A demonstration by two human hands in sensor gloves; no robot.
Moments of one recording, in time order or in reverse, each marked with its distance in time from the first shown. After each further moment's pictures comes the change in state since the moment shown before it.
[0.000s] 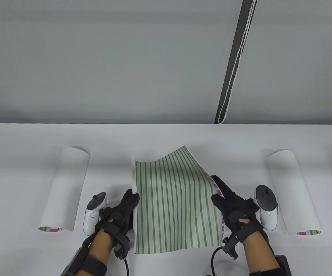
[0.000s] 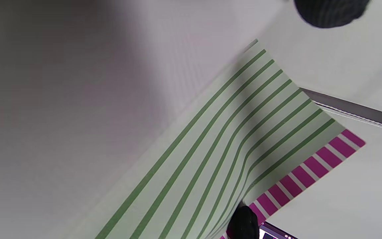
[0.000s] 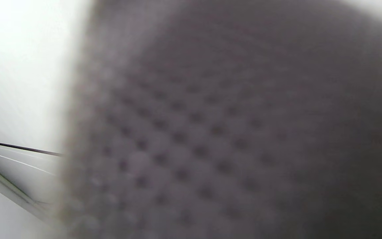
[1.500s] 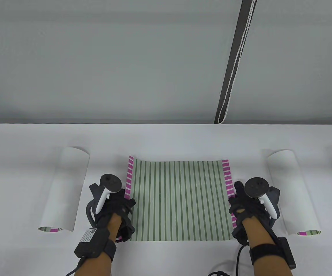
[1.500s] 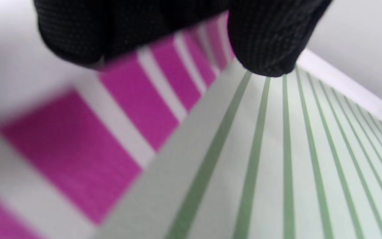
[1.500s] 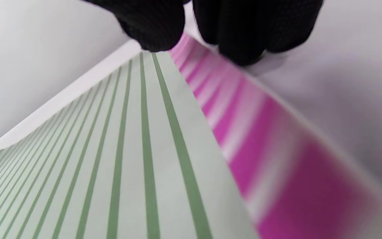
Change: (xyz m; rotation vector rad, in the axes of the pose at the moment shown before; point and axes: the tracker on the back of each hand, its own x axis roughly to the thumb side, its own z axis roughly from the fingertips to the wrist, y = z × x) left_hand 0.053 0.015 -0.008 0.706 0.429 -1.061; right_hand -0.052 -0.061 -0.016 -0.269 0.571 0.843
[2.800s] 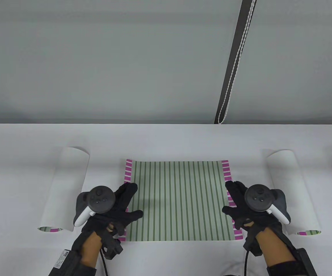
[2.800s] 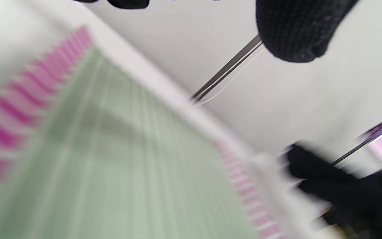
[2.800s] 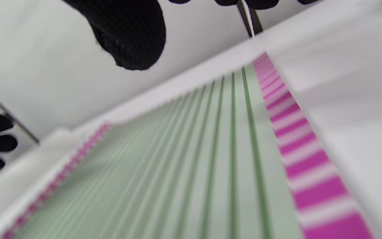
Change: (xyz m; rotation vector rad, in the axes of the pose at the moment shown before) left_hand 0.007 0.037 0.065 -0.107 -0.775 0.366; right_hand 0.035 -0.038 0.049 0.000 -0.379 0.025
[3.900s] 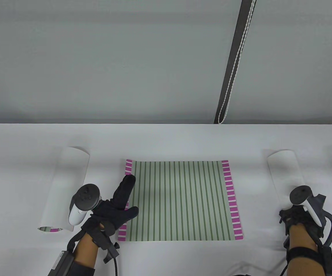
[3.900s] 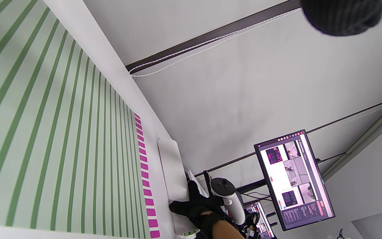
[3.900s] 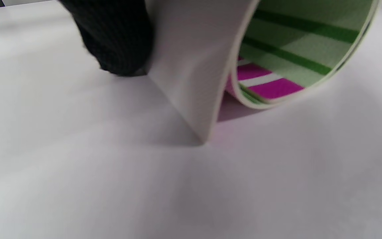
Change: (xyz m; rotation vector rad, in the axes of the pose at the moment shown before) left_hand -0.003 -0.006 0.001 -0.171 -0.150 0.244; right_hand -0.164 -0.025 0.021 -0.029 0.813 0.380
